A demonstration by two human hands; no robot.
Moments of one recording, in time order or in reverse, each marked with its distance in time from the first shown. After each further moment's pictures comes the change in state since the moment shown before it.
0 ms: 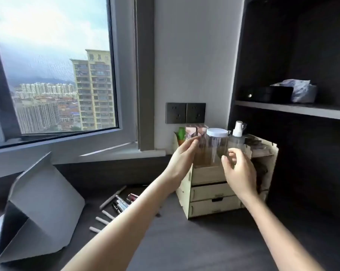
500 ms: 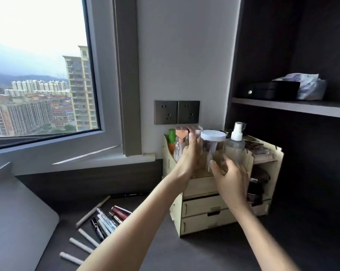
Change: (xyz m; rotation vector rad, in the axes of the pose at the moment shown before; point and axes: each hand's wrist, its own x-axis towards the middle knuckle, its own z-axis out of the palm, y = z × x) left_hand 0.068 -0.031 0.035 -0.046 -0.078 -0.149; right_hand 0.020 0.026 0.042 -0.058 0.010 0.079
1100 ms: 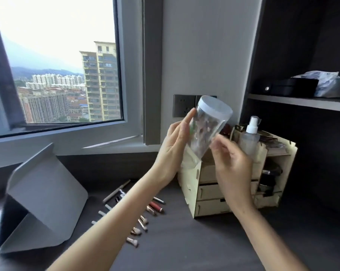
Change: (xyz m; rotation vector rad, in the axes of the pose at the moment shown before) left_hand -0.090 0.026 -0.059 0.144 0.119 0.423; right_hand -0.058 -0.104 -0.055 0.655 -0.097 -0.090
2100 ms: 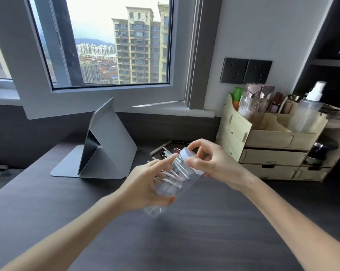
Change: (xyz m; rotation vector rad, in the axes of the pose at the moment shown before) left_hand -0.190 -0.048 -0.131 0.761 -0.145 -0.053; right_hand -0.079 -0.012 0.071 -0.066 -0.962 0.287
